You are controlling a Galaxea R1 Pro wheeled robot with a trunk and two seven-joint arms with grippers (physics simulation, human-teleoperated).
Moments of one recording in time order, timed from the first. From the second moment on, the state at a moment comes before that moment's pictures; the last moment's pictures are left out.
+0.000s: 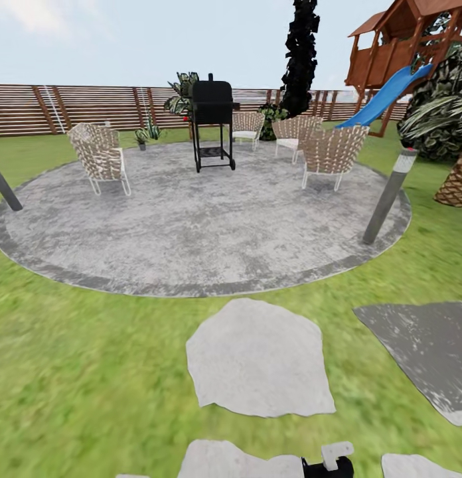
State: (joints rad) left arm -0.33 0.04 0.04 -0.11 -0.11 -0.28 0.06; right arm -0.43 -0.01 -0.01 -0.04 0.17 -0.41 -0.10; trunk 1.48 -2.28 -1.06
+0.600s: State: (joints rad) left arm -0.33 0.04 0.04 -0.11 -0.11 -0.28 0.06; right arm -0.43 -0.01 -0.01 -0.04 0.17 -0.41 -0.10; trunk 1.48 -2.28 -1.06
